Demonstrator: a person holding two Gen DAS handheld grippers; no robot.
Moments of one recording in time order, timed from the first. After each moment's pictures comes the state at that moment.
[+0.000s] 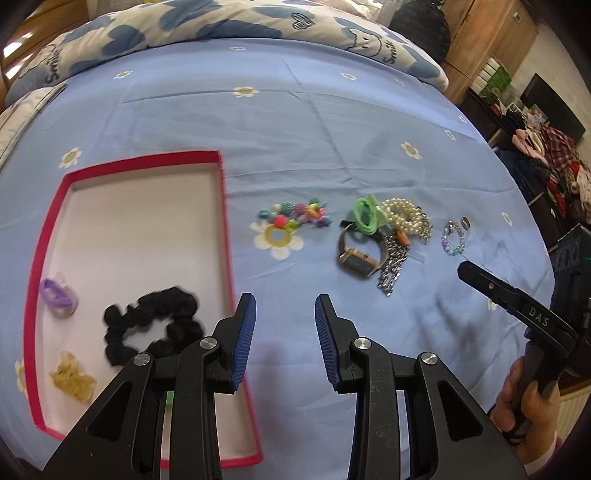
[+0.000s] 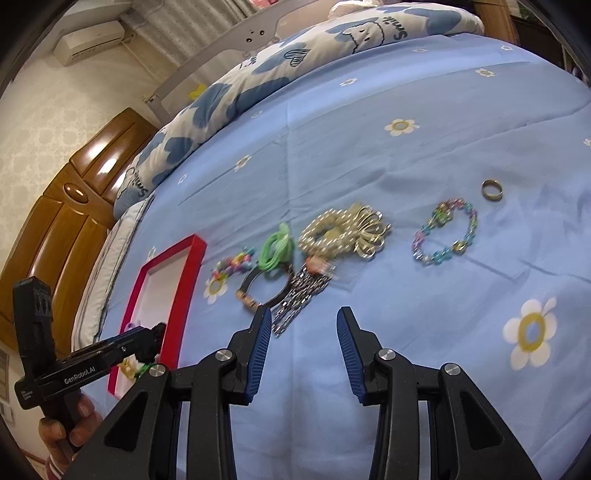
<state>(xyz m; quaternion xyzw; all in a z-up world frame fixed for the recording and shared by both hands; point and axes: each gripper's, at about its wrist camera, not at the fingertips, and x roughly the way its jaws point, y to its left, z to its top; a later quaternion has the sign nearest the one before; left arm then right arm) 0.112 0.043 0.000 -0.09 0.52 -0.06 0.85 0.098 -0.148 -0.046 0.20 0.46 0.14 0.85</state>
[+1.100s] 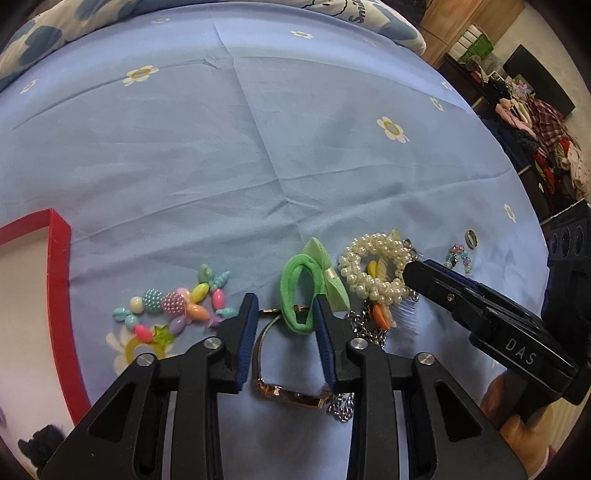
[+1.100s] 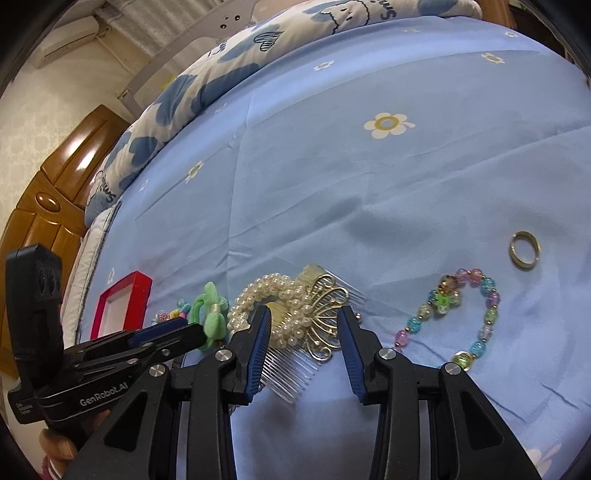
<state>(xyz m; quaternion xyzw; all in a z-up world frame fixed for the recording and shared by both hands) 0.229 -0.035 -0.057 -0.07 0.56 -0.13 0.81 0.187 -0.161 -0.083 0.18 0.50 0.12 0.84</state>
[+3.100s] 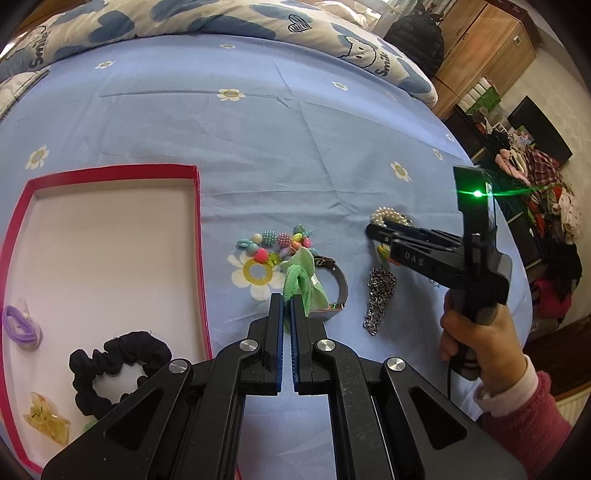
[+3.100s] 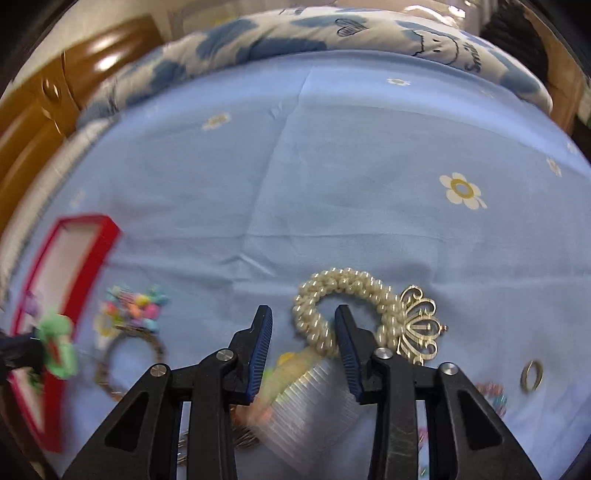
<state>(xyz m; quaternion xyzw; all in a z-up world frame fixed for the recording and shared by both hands) 0.145 0.051 -0.007 -0.14 0.51 -0.09 0.84 0.233 -0.091 -0.091 -0.05 0.51 0.13 0.85</state>
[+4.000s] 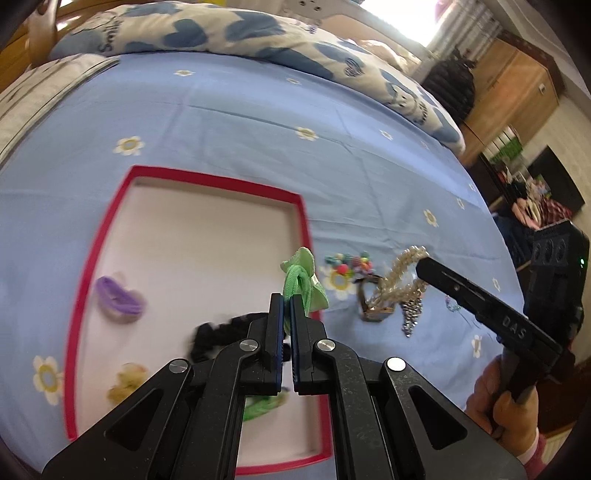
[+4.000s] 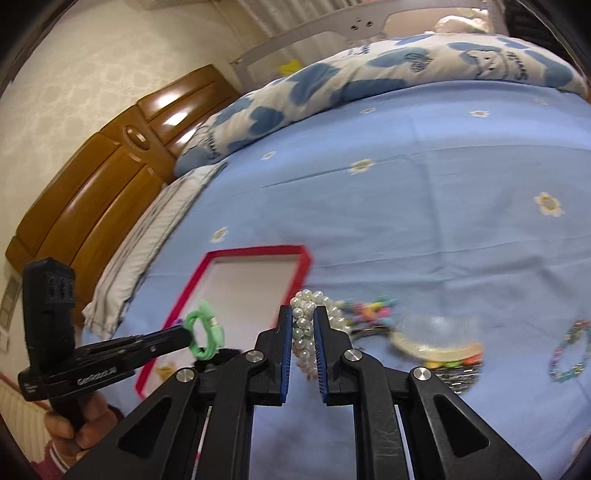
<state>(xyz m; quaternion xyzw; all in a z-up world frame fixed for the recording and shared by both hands) 0.096 0.147 0.017 -0.20 0.47 -0.02 0.86 0.149 -0.002 -0.009 0.10 0.44 0.29 0.84</state>
